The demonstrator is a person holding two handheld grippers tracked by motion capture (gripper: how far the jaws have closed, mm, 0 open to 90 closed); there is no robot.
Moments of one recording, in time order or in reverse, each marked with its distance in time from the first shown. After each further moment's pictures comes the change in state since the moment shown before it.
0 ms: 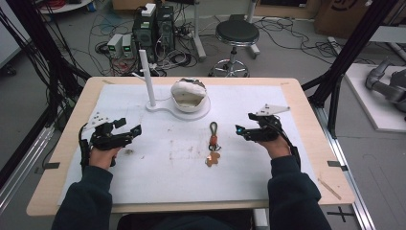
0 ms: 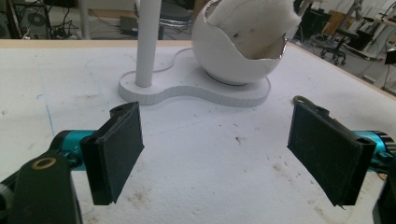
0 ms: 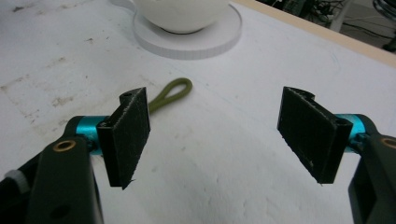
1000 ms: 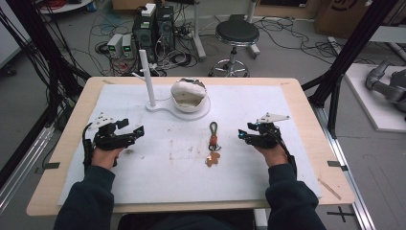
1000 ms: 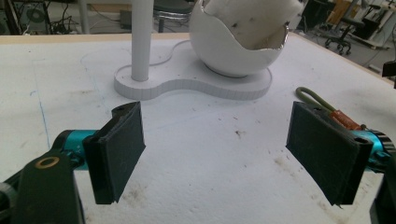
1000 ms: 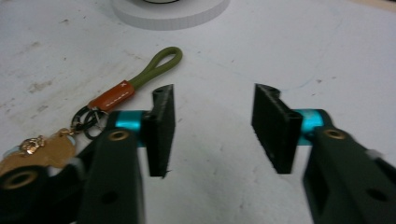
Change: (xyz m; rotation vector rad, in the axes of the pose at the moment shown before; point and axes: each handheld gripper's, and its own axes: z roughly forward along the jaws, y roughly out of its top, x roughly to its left) left arm -0.005 -0.001 0.005 0.030 0.013 0.023; right arm 0.005 -0.026 0.011 0.046 -0.045 0.101
